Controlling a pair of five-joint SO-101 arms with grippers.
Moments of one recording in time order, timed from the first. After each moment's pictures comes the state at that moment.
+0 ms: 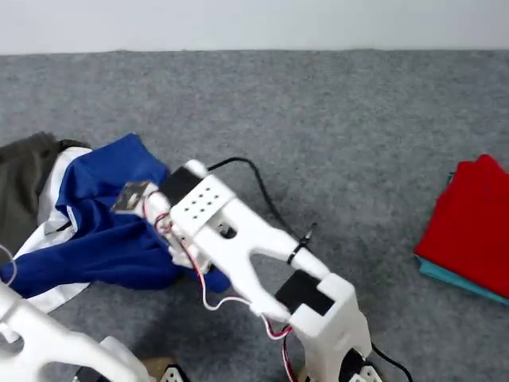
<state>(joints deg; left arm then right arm) -60.2 -38.3 22.5 88.3 -21.8 -52.7 24.0 -19.1 99.9 20.4</state>
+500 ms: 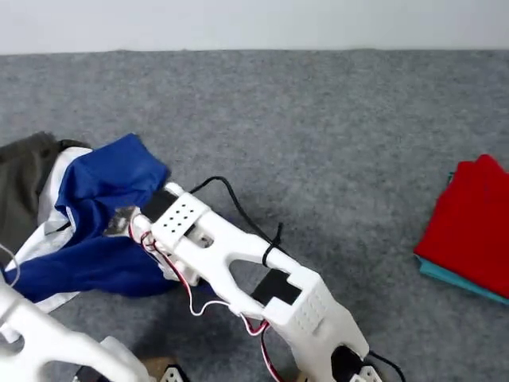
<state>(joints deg) -60.2 -38.3 26.6 85.8 -21.8 -55.8 34.5 -22.2 94.3 20.6</state>
